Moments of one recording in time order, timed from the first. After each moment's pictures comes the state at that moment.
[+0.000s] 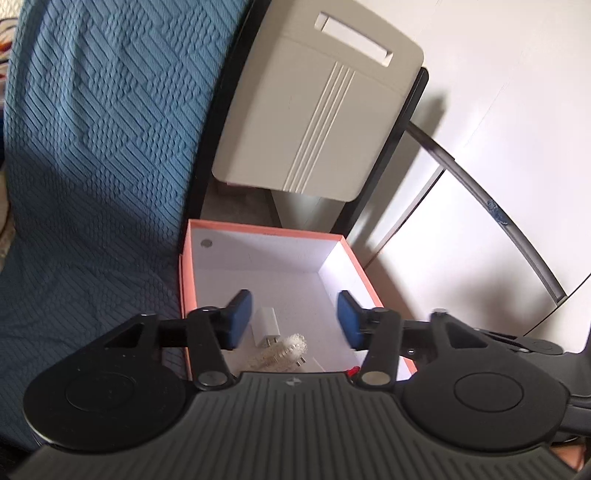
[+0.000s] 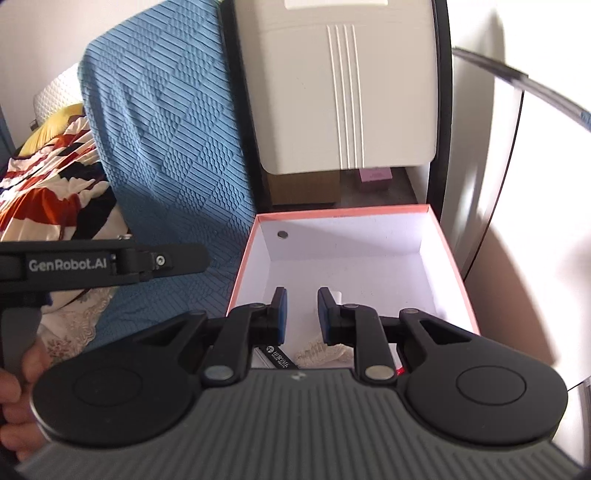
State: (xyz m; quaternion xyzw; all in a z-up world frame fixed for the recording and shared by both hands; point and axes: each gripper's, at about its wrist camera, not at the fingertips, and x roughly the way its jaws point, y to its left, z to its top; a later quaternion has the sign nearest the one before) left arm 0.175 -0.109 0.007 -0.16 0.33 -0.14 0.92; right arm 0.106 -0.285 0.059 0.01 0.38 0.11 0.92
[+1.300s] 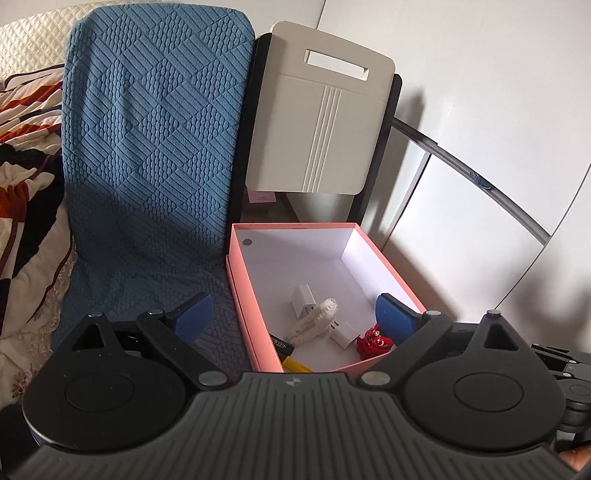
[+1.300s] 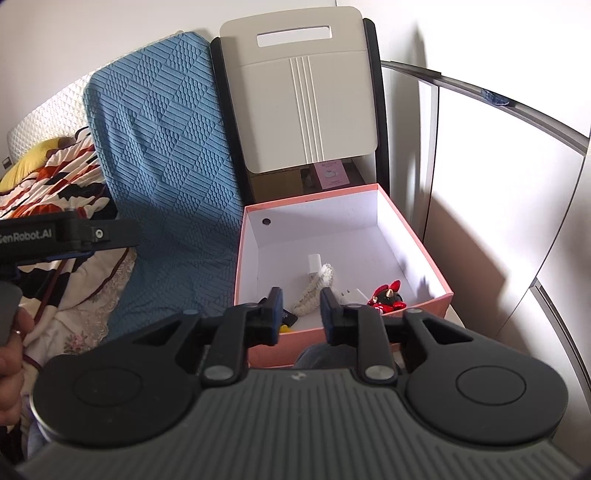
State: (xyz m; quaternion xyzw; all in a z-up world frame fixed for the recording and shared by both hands) left arm 0.050 -0.073 0.032 -0.08 0.31 -0.12 0.94; right arm -0.032 -0.275 0.078 0.05 0.36 0.02 0.93
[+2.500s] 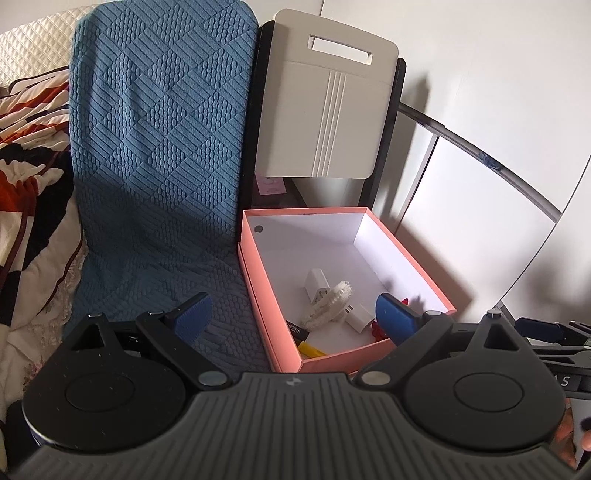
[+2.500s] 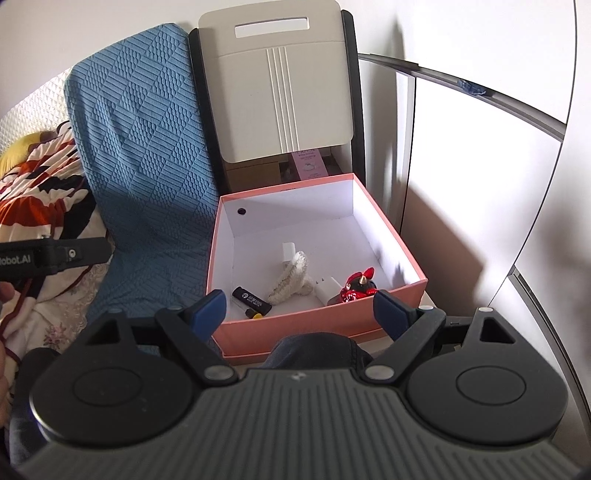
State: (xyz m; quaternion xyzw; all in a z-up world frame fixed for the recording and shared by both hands) left arm 0.038 -0.076 0.017 -0.06 0.31 -0.10 0.94; right arm -0.038 -0.285 0.071 0.04 0.36 -0.01 0.93
